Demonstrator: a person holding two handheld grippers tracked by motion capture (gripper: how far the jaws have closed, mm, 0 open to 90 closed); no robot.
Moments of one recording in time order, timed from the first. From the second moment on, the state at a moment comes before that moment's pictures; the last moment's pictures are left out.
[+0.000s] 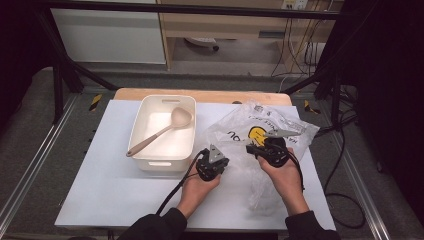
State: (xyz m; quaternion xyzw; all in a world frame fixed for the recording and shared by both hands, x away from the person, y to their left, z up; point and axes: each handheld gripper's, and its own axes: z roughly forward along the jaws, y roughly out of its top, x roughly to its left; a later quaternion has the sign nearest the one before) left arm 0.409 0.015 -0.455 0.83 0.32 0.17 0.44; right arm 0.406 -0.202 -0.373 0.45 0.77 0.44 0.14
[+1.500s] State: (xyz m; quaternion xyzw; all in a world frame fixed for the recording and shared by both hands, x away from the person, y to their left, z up) left arm 0.417 0.006 -0.459 0.85 0.31 0.15 0.39; right arm 0.448 -0.180 -0.306 0.44 0.74 0.47 0.18
